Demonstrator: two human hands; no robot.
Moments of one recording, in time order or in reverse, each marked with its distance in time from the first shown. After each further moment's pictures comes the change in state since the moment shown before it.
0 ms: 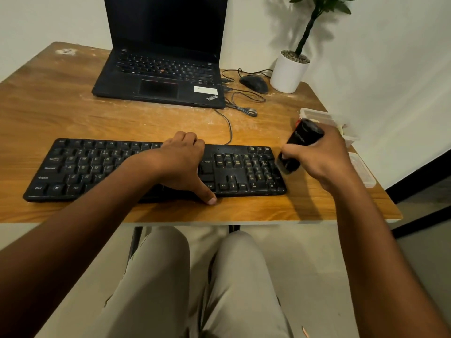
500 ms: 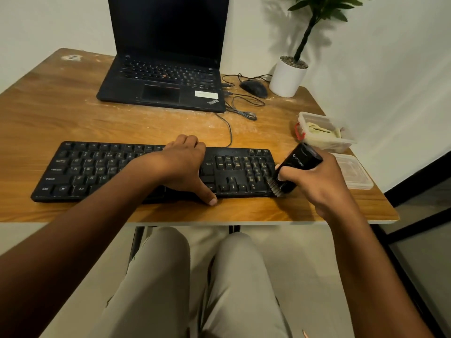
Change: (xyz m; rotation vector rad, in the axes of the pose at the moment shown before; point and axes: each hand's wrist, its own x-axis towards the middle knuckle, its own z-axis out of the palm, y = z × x) left_hand -0.002 0.001 0.000 -0.020 0.005 -0.012; right_hand -0.036 0.019 0.004 0.190 -0.056 0.046
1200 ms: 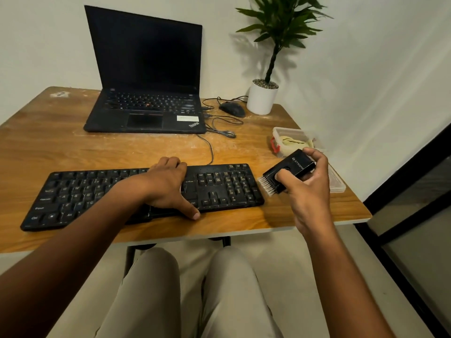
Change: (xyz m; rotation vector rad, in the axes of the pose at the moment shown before) left_hand -0.006 0.005 -0.006 0.003 -0.023 -0.022; right_hand -0.024 0.000 -0.008 0.483 0.296 -0.063
